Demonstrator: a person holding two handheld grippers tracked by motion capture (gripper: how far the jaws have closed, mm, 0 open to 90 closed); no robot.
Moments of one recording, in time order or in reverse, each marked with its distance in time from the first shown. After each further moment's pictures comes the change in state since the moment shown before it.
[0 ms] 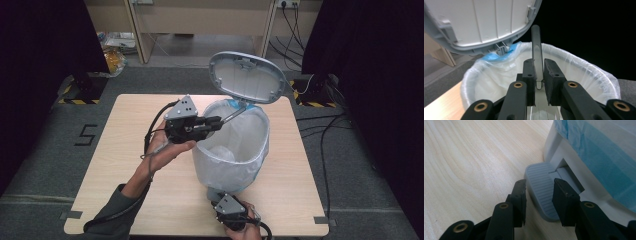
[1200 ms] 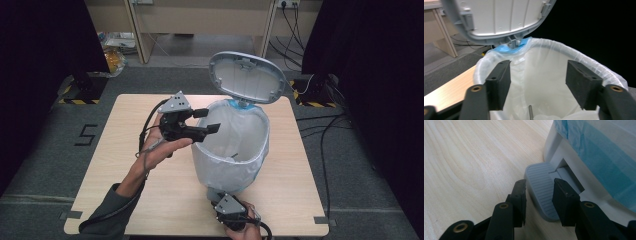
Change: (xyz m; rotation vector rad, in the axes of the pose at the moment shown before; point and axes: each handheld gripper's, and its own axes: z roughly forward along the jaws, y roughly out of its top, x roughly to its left) left arm 0.017 -0.004 -0.009 0.012 0.039 -0.086; right arm 0.000 0.000 0.000 -0.001 0.003 0.004
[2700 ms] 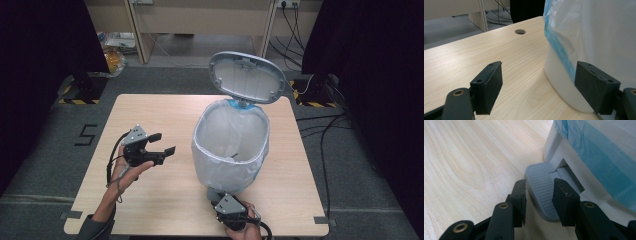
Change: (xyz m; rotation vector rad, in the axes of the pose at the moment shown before) left arm 0.067 -0.148 -0.051 0.052 0.207 -0.117; right arm -0.001 0.000 0.000 -0.001 0.003 -0.002
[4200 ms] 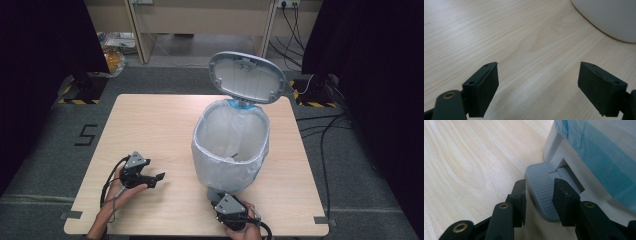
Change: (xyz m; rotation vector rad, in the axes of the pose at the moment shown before) left arm 0.020 -0.099 0.006 0.242 0.088 -0.001; right arm 0.000 0.000 0.000 0.000 0.002 -0.007
